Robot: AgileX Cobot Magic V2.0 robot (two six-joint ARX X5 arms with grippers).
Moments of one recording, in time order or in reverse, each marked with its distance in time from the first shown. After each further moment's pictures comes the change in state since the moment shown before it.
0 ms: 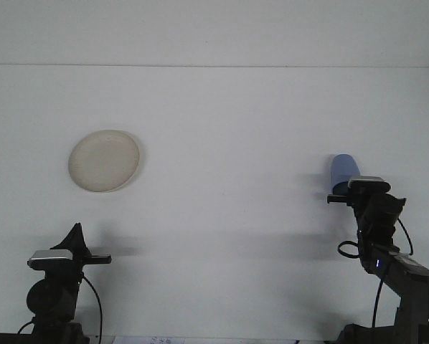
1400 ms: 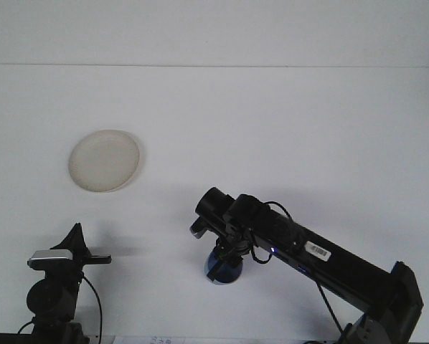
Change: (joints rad) left arm 0.000 0.000 0.000 0.000 0.000 0.000; right arm 1.107 0.224 0.956 -1.899 -0.043 0.172
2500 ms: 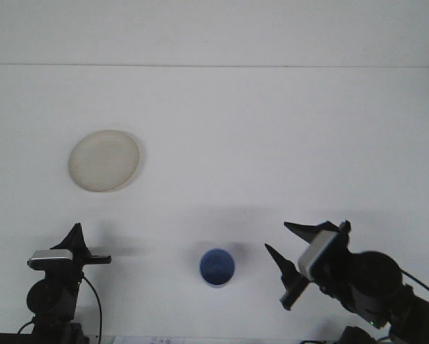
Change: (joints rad) left arm 0.000 0.000 0.000 0.000 0.000 0.000; right arm 0.009 -1.056 -0.453 0.516 0.161 -0.013
